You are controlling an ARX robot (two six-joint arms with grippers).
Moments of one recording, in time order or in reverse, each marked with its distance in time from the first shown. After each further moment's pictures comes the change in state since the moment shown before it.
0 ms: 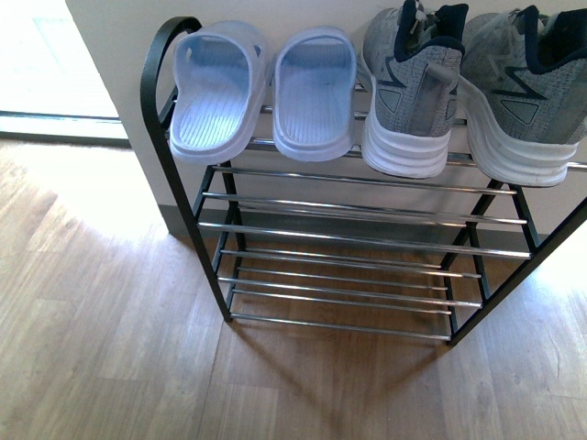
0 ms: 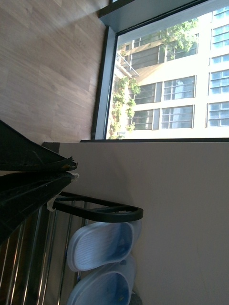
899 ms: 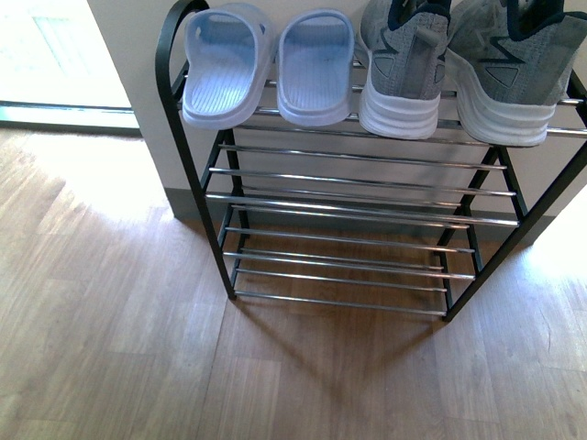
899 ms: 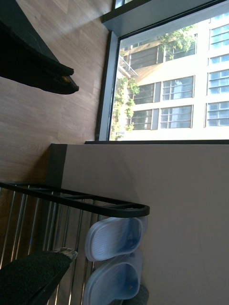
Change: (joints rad) left arm 0.000 -0.002 0.000 0.000 0.000 0.002; right arm 0.000 0.000 0.000 0.000 0.000 0.000
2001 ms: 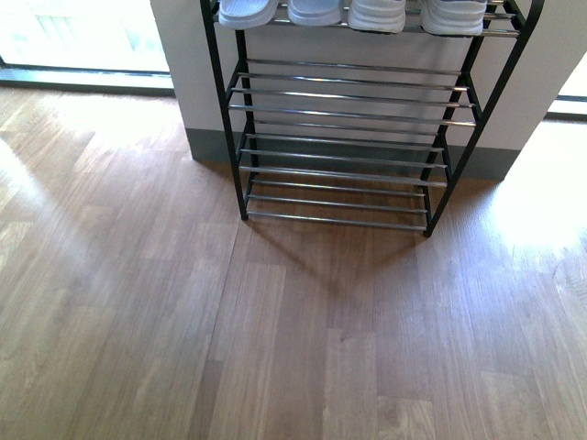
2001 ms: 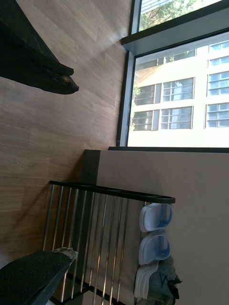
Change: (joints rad) left arm 0.000 0.000 0.000 0.000 0.000 0.000; right arm 0.000 0.000 0.000 0.000 0.000 0.000
